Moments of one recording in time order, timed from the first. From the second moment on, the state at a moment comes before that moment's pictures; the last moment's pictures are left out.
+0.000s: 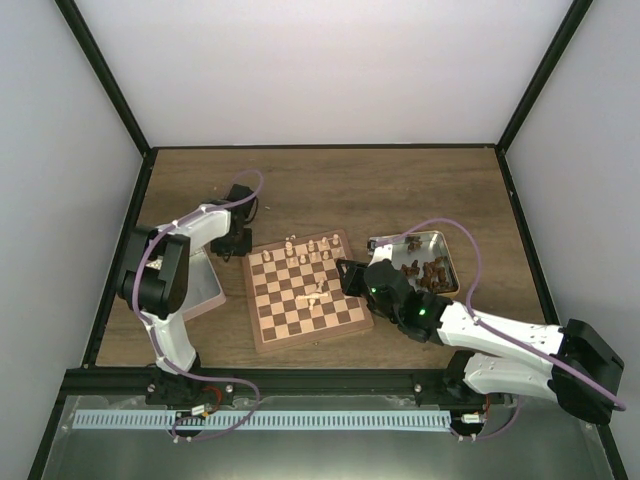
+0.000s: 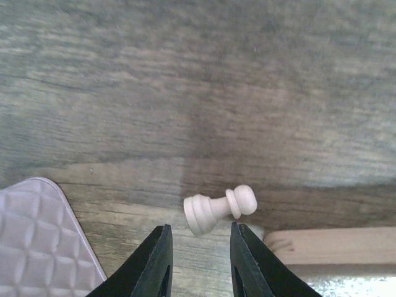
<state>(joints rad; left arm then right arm) -0.28 1.85 1.20 -0.75 -0.26 -0.35 0.99 1.07 0.54 0.10 0.35 0.90</state>
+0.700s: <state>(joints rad) -0.25 1.91 1.25 -0.79 -0.20 -0.07 0.99 1.07 0.54 0.09 0.34 0.90</state>
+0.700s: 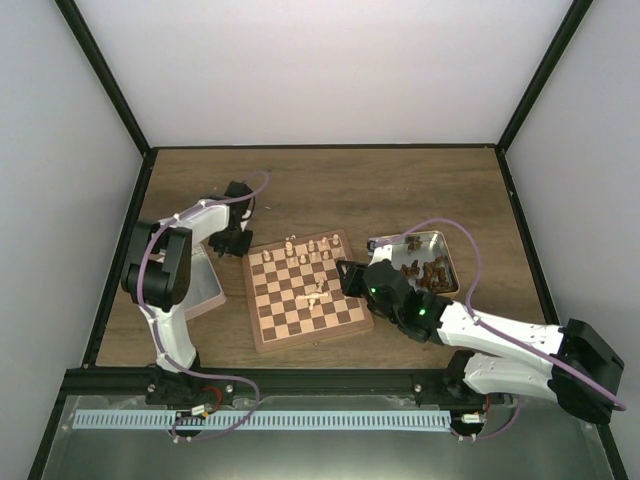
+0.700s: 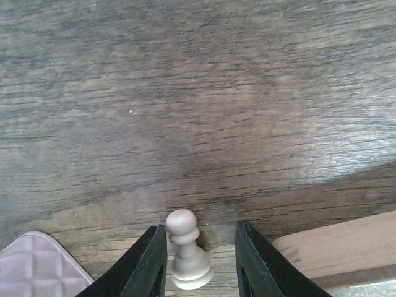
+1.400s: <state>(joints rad) -0.21 1.90 1.23 -0.78 -0.09 -0.13 0.99 1.08 0.54 0.09 0.34 0.90</state>
